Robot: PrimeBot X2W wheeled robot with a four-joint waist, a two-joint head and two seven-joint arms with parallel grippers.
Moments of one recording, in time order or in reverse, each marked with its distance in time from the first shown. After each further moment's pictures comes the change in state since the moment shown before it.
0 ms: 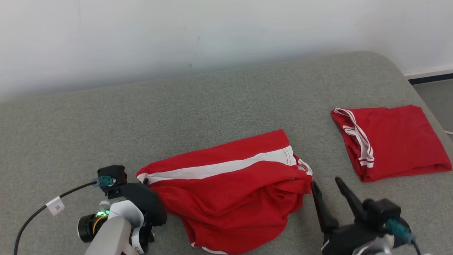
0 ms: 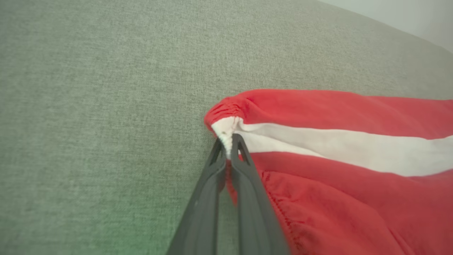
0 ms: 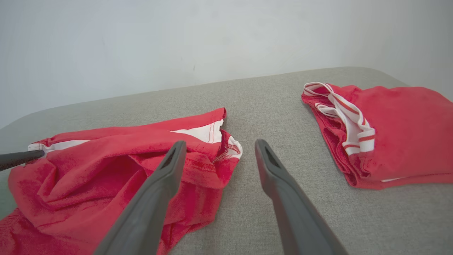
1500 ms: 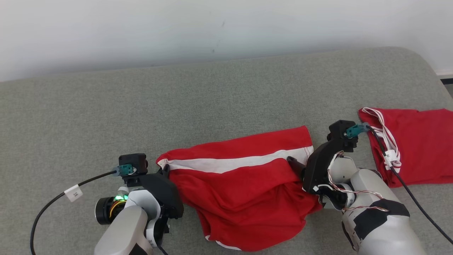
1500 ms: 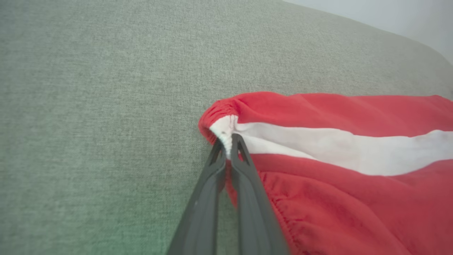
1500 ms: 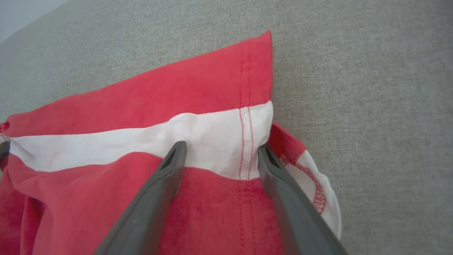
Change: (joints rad) left arm -0.067 0.000 -0.191 0.007 -0.093 -0.026 -0.061; right arm -0.589 0.060 -0.023 0.596 0.194 0.000 0.636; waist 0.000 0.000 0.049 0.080
